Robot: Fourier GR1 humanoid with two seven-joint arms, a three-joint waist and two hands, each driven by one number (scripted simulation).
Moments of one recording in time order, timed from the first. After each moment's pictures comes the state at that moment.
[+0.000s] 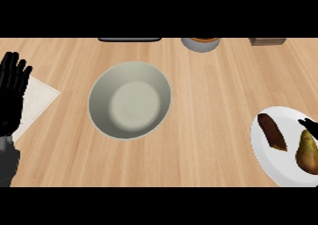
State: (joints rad) left arm -0.22 0.37 0.15 -1.51 0.21 0.09 -0.03; right arm 0.12 -0.69 0.01 -1.68 0.71 0.42 0.27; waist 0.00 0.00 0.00
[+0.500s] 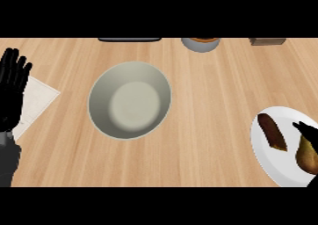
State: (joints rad) left arm -0.25 0.35 0.18 -1.49 0.18 0.06 -0.01; right arm 0.08 -0.60 0.00 -1.53 0.85 0.38 0.18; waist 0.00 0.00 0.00
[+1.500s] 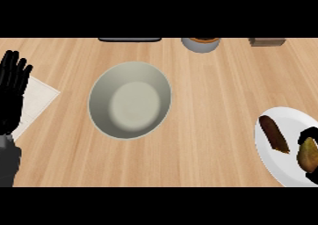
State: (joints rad) left arm -0.24 0.32 0.22 -1.51 0.15 0.03 0.00; right arm -0.02 -0.57 -0.09 -1.24 1.01 0.21 -0.02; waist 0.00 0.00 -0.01
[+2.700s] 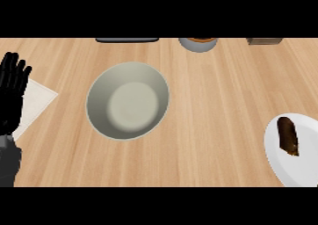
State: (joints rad) left arm -0.24 0.31 0.24 -1.49 0.14 0.01 -0.03; right arm 0.52 -0.34 -0.16 -2.24 0.98 0.29 0.30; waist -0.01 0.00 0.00
